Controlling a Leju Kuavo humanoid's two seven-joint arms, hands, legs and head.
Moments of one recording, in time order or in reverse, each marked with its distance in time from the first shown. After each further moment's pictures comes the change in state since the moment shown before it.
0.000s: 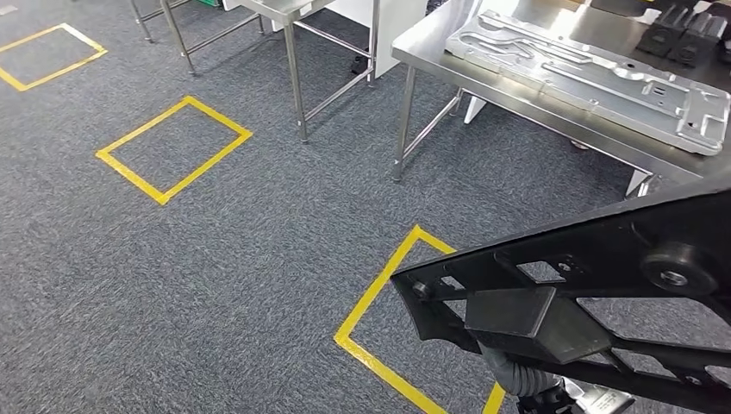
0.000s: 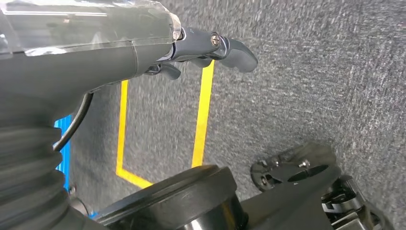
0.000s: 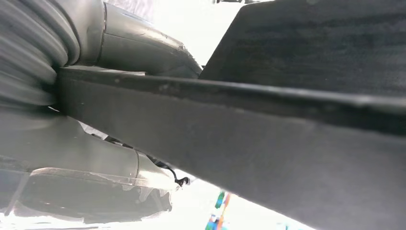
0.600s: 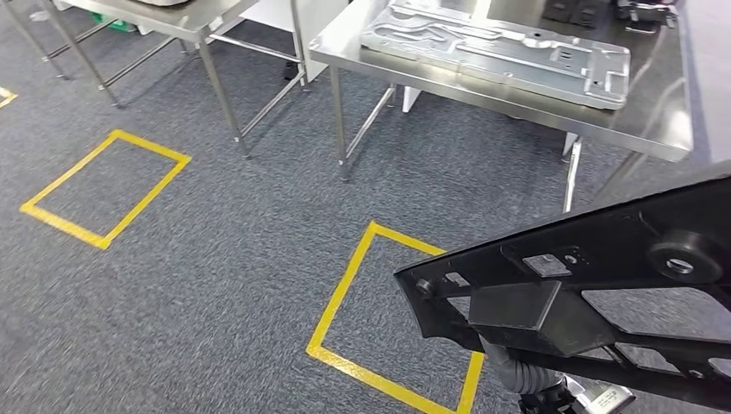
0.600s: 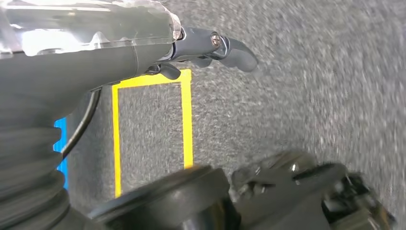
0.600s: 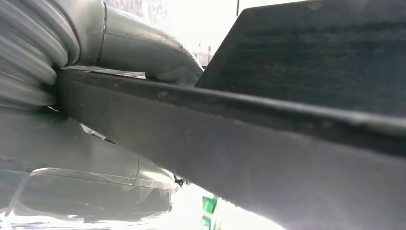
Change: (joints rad) left arm -0.013 0.004 0.000 0.000 -0.001 -0.003 0.009; right arm -0.004 0.003 -0.003 0.005 -0.003 0.002 0.000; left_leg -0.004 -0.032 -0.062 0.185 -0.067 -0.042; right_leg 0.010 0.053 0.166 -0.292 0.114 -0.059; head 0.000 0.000
